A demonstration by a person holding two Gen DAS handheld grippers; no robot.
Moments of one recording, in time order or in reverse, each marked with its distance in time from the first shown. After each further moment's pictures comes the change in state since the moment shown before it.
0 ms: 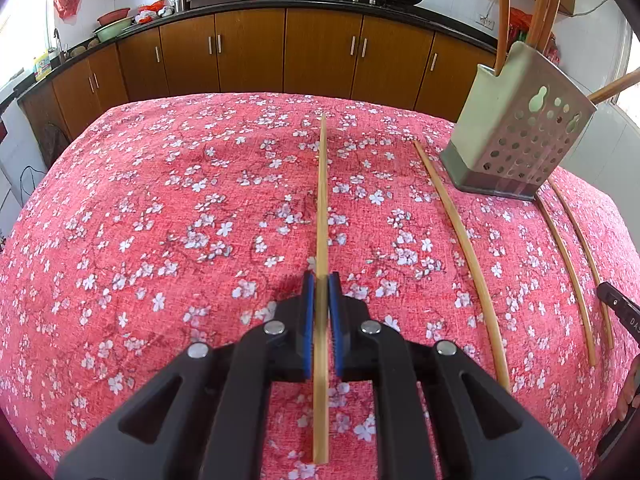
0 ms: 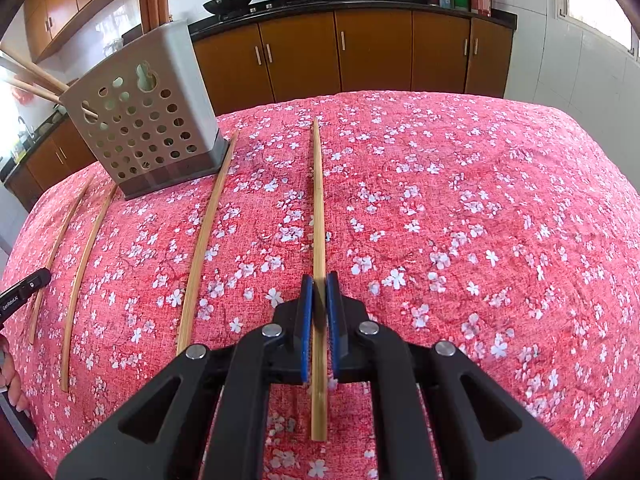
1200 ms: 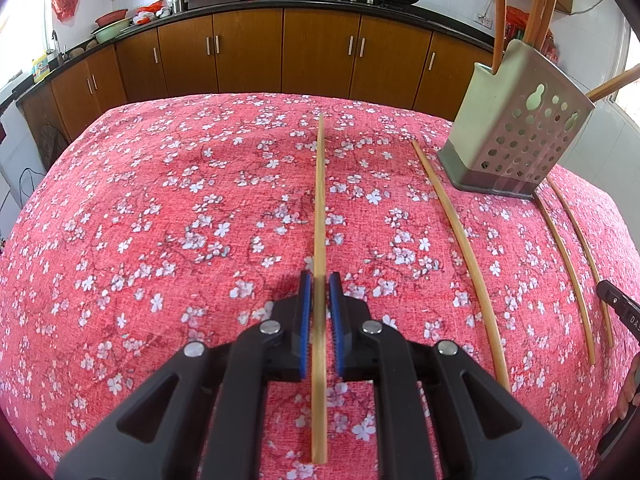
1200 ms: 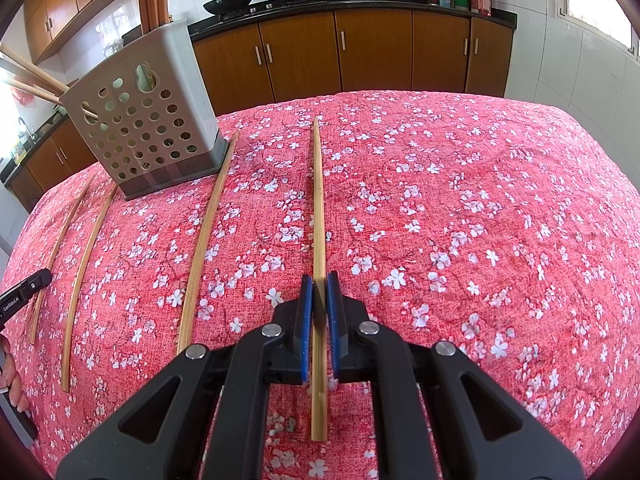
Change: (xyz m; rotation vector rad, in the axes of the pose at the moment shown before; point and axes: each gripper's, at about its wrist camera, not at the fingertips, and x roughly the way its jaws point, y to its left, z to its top) left arm 0.000 -0.002 0.000 0.004 0.008 -0.003; right arm 0.001 0.000 0.000 0.001 0.002 -0.001
